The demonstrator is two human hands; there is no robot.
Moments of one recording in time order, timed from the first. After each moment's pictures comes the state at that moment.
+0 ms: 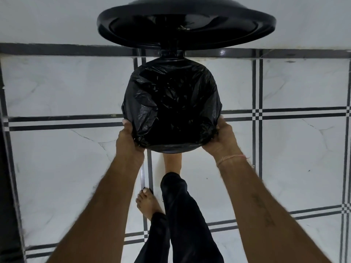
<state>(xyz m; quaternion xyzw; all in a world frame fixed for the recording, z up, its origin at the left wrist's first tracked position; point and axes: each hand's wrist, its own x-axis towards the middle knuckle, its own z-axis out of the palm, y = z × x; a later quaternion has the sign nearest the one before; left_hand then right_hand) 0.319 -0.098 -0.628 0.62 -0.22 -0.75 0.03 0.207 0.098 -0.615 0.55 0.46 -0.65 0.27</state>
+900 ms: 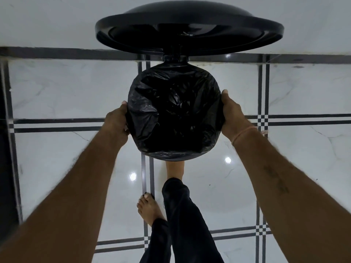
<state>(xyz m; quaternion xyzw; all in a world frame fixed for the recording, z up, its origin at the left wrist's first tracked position) 0.270 -0.163 -0.636 0.63 -0.39 -0.66 -0.08 0.125 0.081 -0.617 0.34 0.71 -0.50 0.37</state>
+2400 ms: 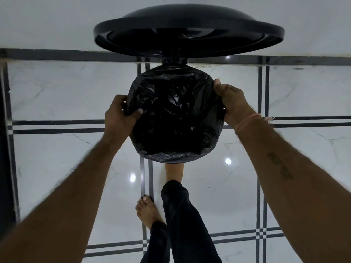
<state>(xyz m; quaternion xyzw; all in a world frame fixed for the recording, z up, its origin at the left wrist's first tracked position) 0.276 -0.163 -0.648 0.42 -0.77 -0.48 -0.06 0.094 0.072 -0.615 0.26 0.71 -0.56 0.35</state>
